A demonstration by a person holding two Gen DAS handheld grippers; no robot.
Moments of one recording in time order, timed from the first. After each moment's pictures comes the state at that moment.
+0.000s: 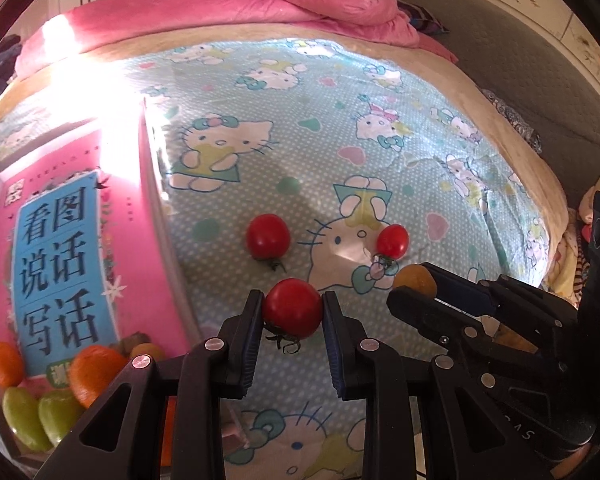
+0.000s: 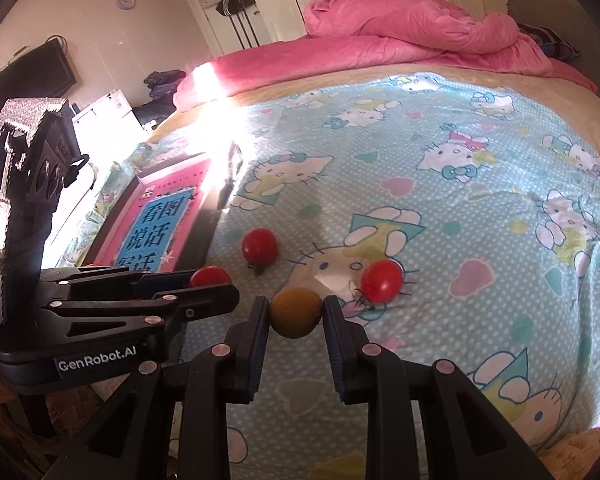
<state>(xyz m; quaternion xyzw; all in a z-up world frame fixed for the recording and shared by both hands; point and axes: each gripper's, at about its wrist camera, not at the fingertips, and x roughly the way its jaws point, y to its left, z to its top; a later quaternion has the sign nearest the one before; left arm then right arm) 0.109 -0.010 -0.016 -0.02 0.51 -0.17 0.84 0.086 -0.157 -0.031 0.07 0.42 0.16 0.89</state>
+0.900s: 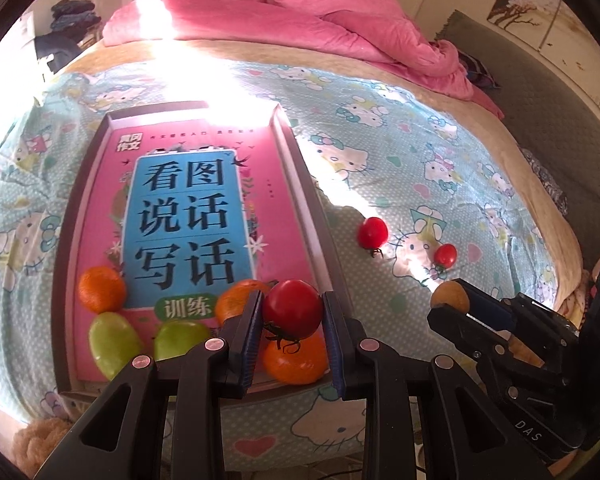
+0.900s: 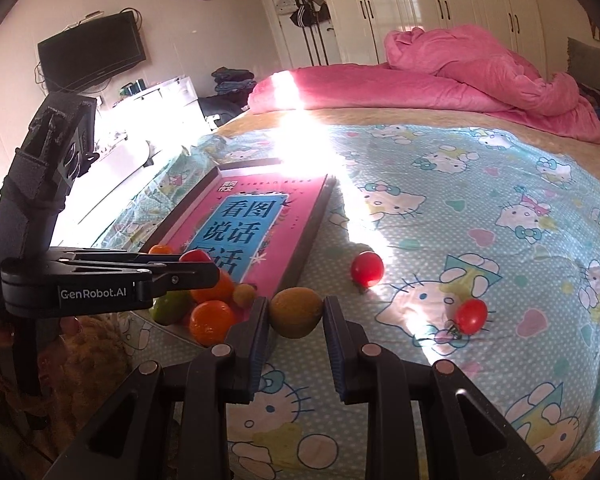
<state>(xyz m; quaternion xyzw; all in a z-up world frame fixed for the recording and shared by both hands) 0.064 0.085 0.009 -0.09 0.48 -0.08 0.87 0.058 -0.092 -0.007 0.01 0.37 0.25 0.90</state>
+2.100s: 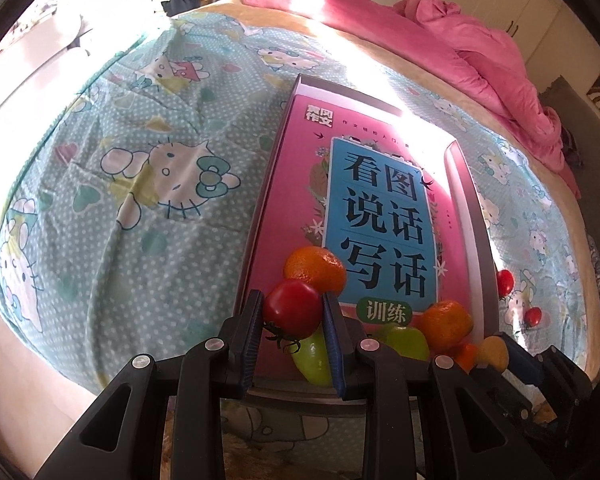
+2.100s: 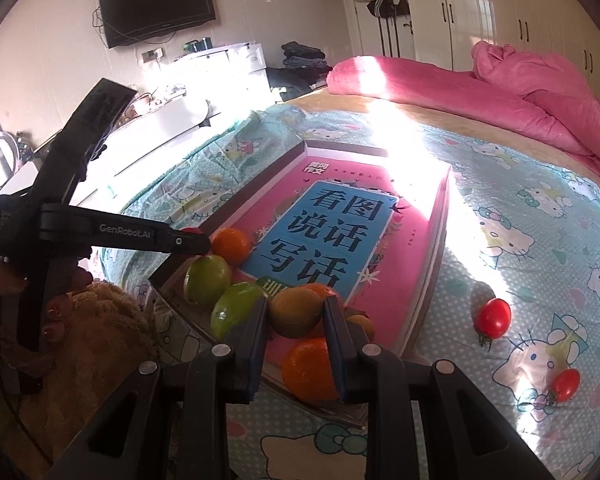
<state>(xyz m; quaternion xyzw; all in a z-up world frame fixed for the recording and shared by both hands) 0.052 0.217 -0.020 -0.18 0.50 0.08 0.84 0.067 0.012 -0.022 -0.07 0.37 0.35 0.86</state>
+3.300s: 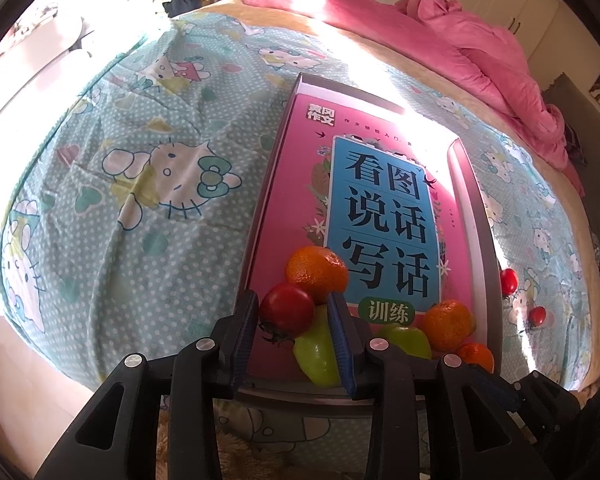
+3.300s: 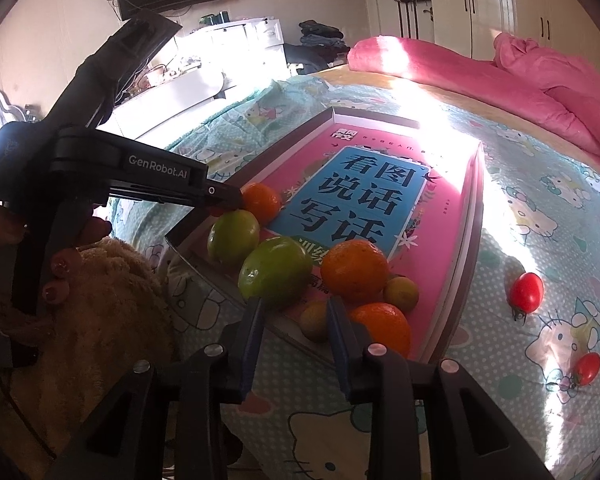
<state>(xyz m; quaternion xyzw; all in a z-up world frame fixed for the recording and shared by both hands) 0.054 0.216 -0.020 -0.17 0.50 0.09 0.84 0.051 0.023 -0.041 -0.10 0.40 0.36 0.84</state>
